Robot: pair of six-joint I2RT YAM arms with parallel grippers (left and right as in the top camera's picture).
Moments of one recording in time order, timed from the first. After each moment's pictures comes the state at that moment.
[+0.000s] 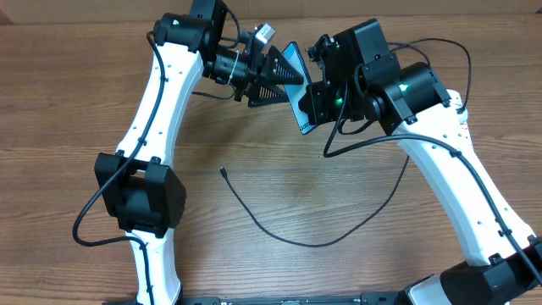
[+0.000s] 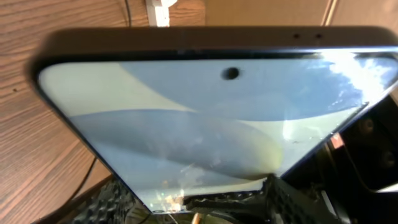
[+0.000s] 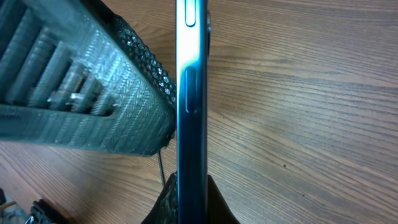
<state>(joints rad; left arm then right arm) -0.24 2.15 2.15 -1.35 1.21 -0.28 0.44 1.66 1.75 -1.08 -0.29 0.21</state>
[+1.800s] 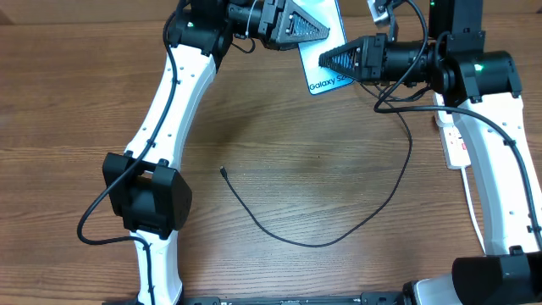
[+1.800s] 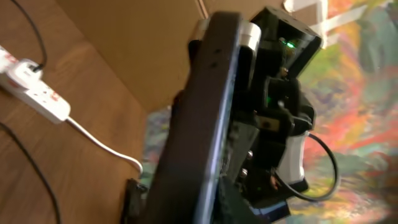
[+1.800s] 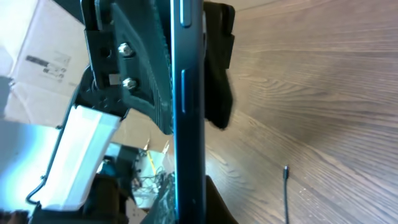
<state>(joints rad) -0.29 2.15 2.16 -0.25 1.56 -0.90 0.11 1.65 1.76 -0.85 -1.07 0.37</state>
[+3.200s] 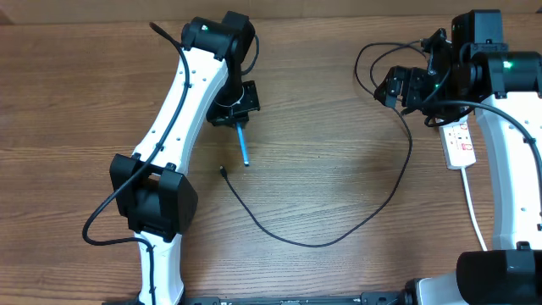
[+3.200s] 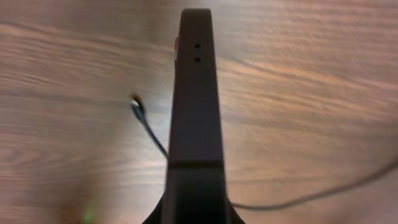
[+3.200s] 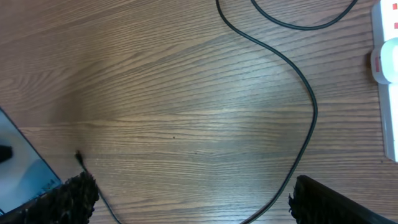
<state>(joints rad) -0.34 2.15 2.16 -1.60 0.11 -0.54 -0.02 1.65 1.76 -1.30 -0.27 0.17</state>
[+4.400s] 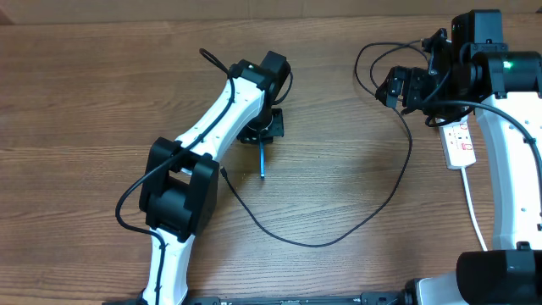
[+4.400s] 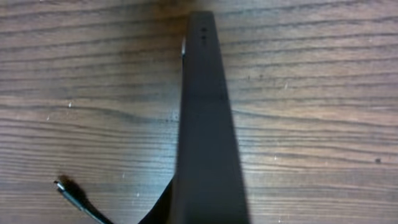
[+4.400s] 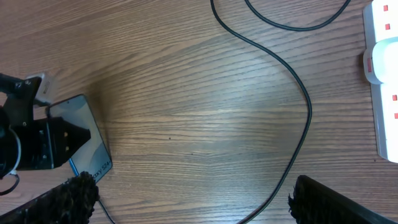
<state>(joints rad) -0.47 2.20 1.83 -1.19 0.03 -0.54 -0.02 1.65 1.76 -1.30 -0.25 0.17</state>
